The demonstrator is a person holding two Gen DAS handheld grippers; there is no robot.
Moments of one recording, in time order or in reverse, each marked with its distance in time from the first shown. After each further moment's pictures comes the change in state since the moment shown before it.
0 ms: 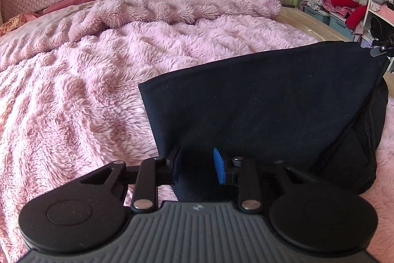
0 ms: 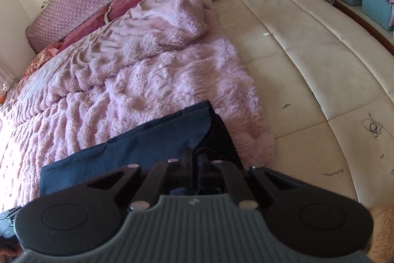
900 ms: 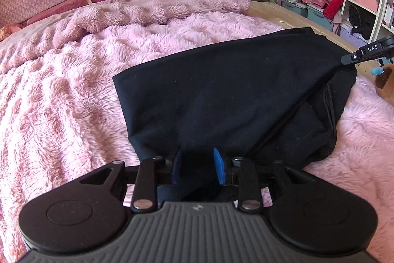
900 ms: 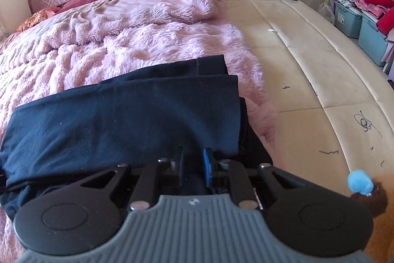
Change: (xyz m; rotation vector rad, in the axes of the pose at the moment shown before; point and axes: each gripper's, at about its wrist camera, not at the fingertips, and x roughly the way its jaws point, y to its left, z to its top) left arm -0.037 -0.032 -0.019 0.061 -0.001 -0.066; right arm 0.005 0.043 -0.078 -0.205 -0.036 -0.130
